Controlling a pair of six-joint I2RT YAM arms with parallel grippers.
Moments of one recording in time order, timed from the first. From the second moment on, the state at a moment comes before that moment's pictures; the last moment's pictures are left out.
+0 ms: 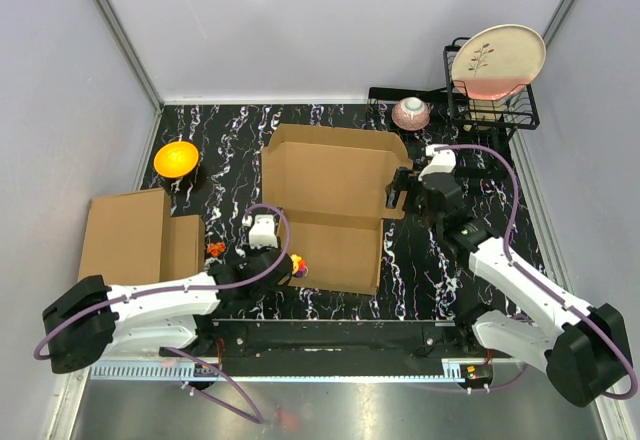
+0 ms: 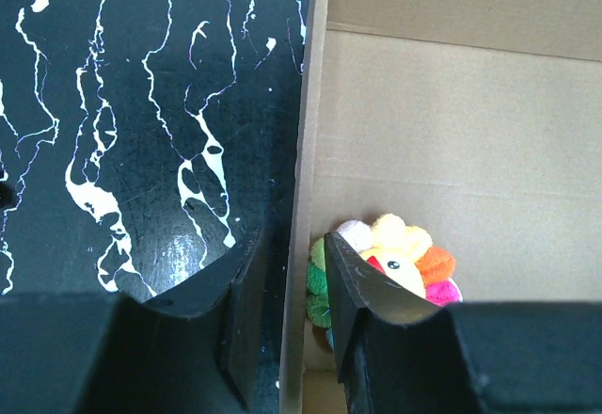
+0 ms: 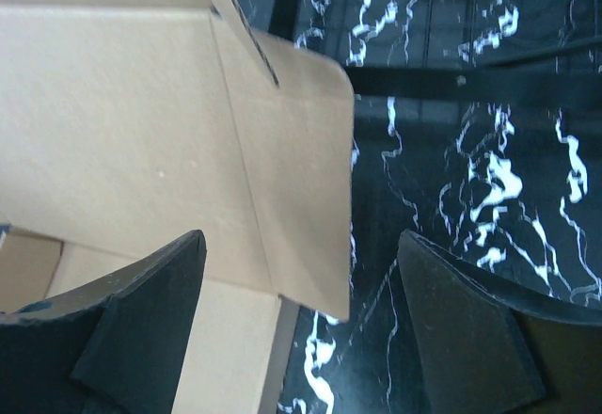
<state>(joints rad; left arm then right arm) -1.07 1.03 0.36 -0.17 -0.76 -0.78 0.52 1.03 0.69 -0.08 0.28 0.39</state>
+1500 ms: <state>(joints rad) -1.07 1.04 0.35 -0.16 -0.75 -0.80 0.44 1.08 0.67 0.22 0.04 0.43</state>
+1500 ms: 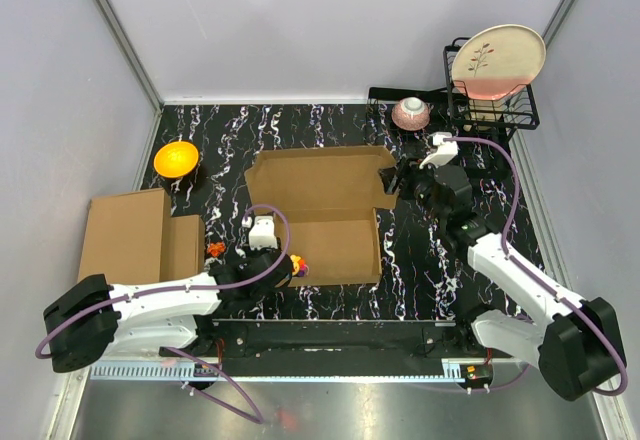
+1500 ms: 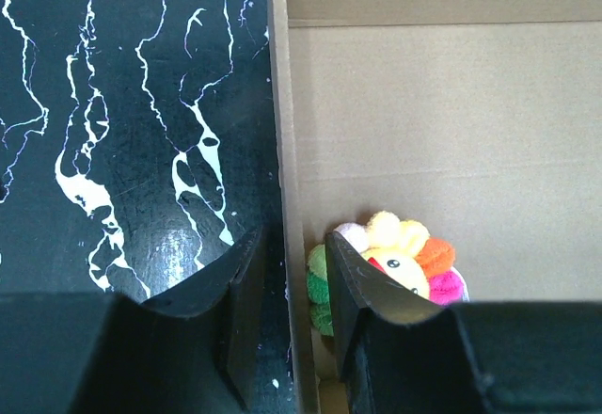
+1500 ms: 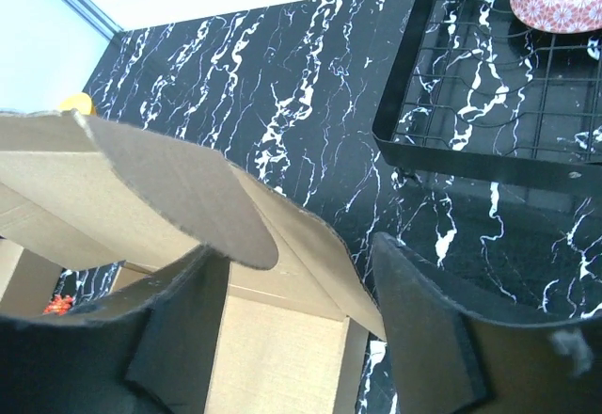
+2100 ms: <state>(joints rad) -1.07 1.04 0.35 -0.16 -0.74 -0.79 0.44 1.17 0.74 0.22 -0.05 0.51</state>
